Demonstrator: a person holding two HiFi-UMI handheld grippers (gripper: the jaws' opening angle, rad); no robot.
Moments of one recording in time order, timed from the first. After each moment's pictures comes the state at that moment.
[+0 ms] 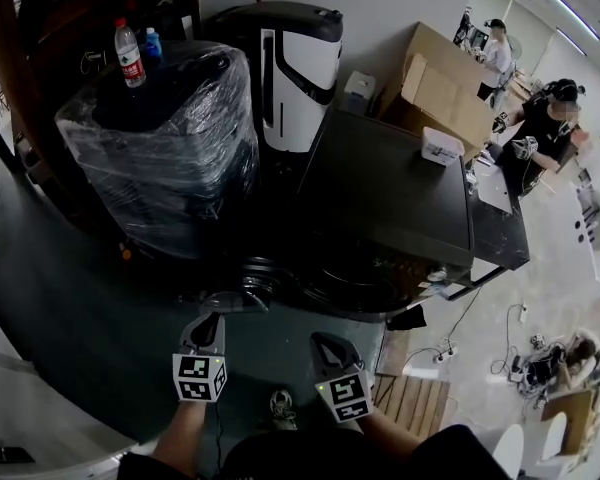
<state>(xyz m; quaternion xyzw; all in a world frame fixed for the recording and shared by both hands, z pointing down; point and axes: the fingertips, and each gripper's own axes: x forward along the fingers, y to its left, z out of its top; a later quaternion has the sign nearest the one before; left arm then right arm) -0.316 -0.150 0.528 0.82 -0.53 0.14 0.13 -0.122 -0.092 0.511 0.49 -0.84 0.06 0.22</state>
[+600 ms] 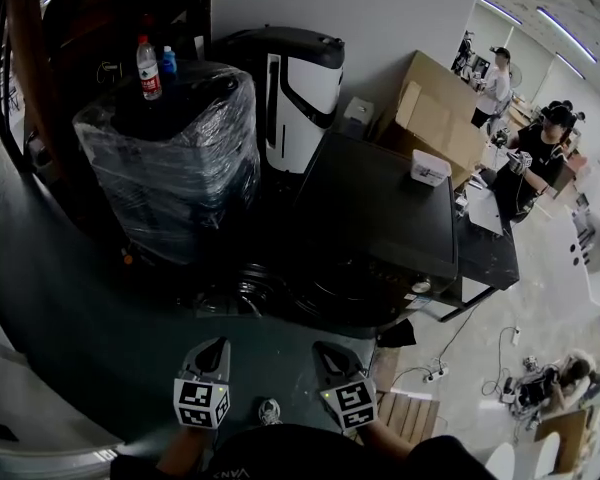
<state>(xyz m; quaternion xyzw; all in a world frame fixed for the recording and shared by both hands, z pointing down) -0.282 -0.060 0.480 0.83 -0.52 0.12 0.13 -0.098 -0.047 0.466 0.48 -0.85 0.06 0.19</state>
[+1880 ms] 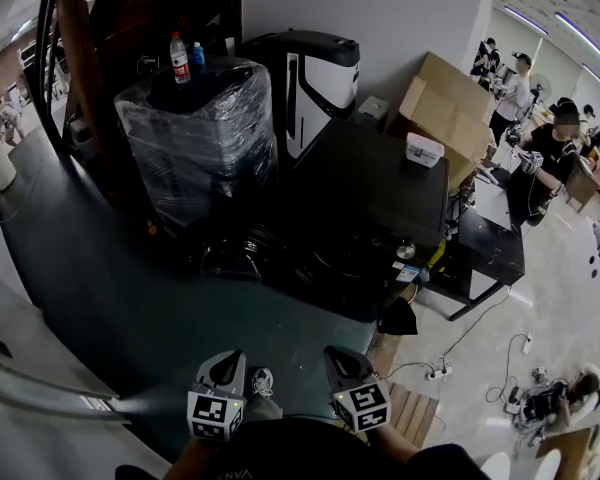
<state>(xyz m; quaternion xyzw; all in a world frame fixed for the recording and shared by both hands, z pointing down) -0.167 0.159 0.474 0.82 -0.55 0.12 0.10 0.008 0.136 0.464 0.43 -0.88 0.09 0.17</state>
